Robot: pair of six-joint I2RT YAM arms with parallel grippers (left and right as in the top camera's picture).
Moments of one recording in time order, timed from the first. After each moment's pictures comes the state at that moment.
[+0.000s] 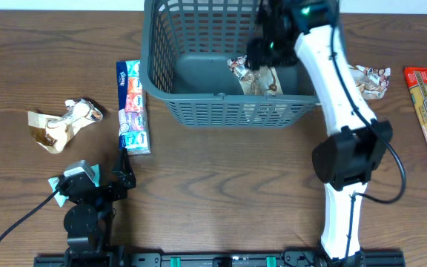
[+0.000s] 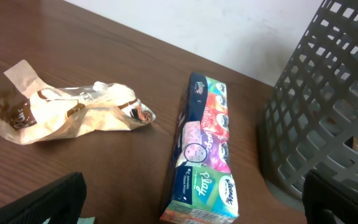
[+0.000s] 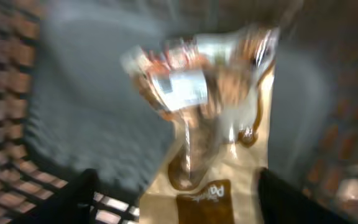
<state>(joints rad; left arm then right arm) 0.02 0.01 0.10 -0.32 -0.08 -0.35 0.27 2.24 2.45 -1.36 -0.15 0.10</state>
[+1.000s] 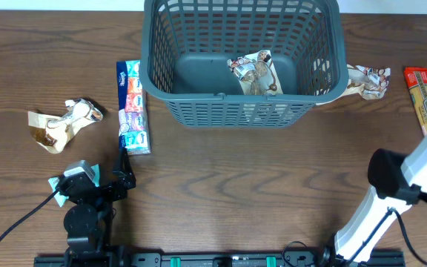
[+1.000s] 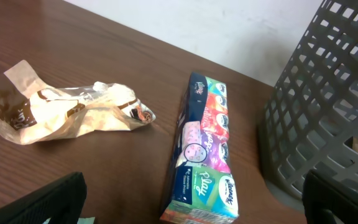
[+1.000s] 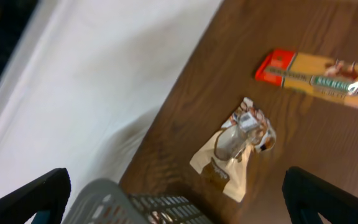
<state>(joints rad) 0.02 0.01 0.10 -0.32 -0.08 -0.35 -0.23 2.11 3.00 -1.62 0.17 0.91</state>
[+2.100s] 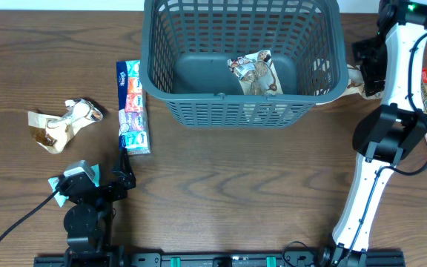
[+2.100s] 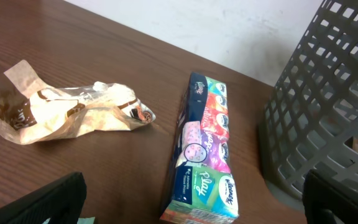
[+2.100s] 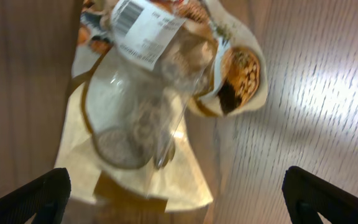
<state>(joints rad) 0.02 0.01 0.10 -0.32 -0.08 -0.35 -0.23 2.58 2.65 -1.59 0.13 1.25</state>
